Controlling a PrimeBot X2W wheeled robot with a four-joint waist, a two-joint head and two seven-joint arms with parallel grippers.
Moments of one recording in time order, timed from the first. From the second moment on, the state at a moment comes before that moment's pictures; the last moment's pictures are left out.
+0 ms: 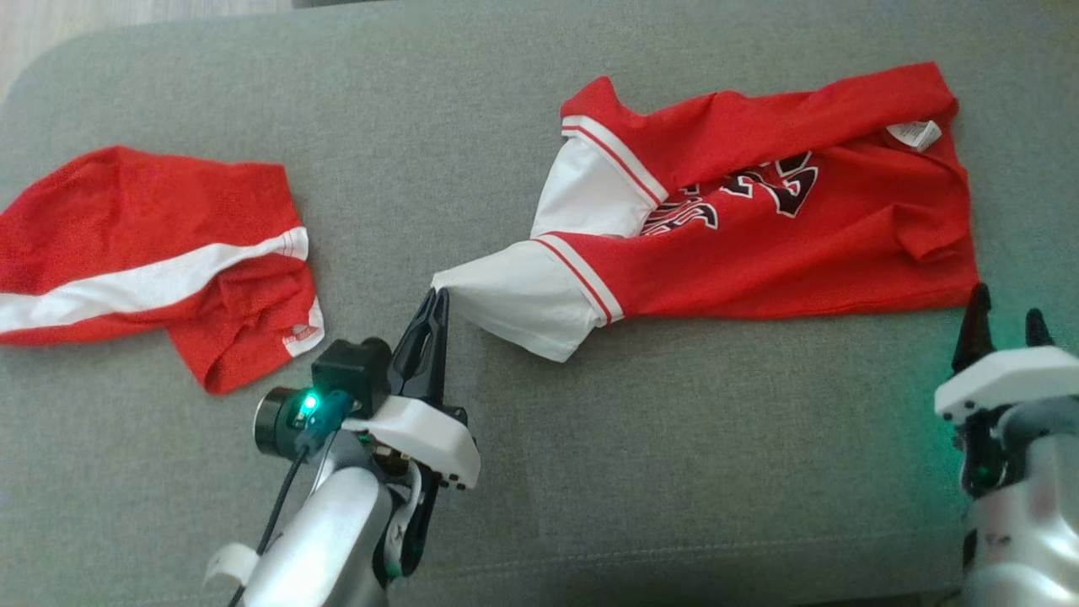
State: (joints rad) left arm -0.30 0.10 -0.56 0.34 -0.38 0.20 -0.25; right arm -0.42 -0.04 -0.47 0.71 0.12 0.12 -0.03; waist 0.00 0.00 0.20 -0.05
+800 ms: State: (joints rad) left arm -0.30 0.07 -0.50 0.34 -0.32 0.15 -0.25; right arm -0.57 -0.05 -0.53 0.90 0.05 0.12 -0.09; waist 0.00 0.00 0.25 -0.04
